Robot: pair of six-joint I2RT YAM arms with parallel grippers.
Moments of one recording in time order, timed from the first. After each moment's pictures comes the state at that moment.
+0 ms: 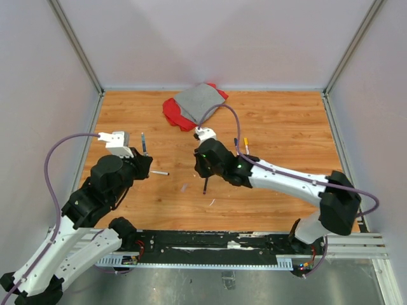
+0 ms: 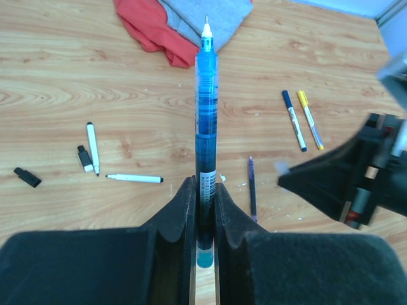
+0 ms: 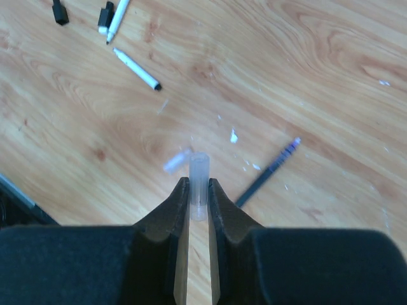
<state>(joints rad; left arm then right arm) -0.64 0.53 0.84 -0.63 -0.38 -0.48 1.04 1.59 1.18 -0.27 0.22 0.47</state>
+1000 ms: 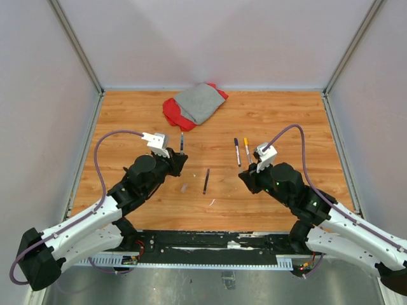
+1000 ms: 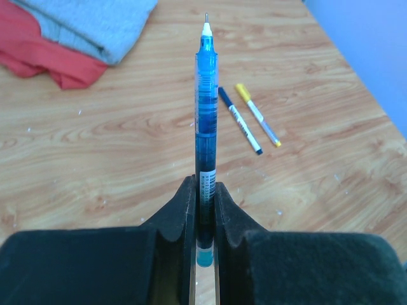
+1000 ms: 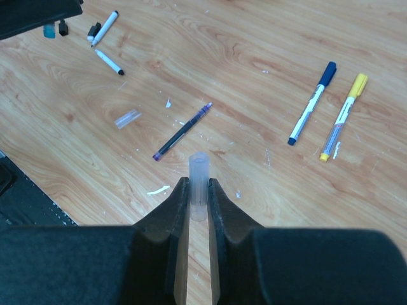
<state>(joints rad) -0.76 0.81 0.52 0.09 -0.25 -0.41 0.95 0.69 0.66 -0.35 0.24 0.26</state>
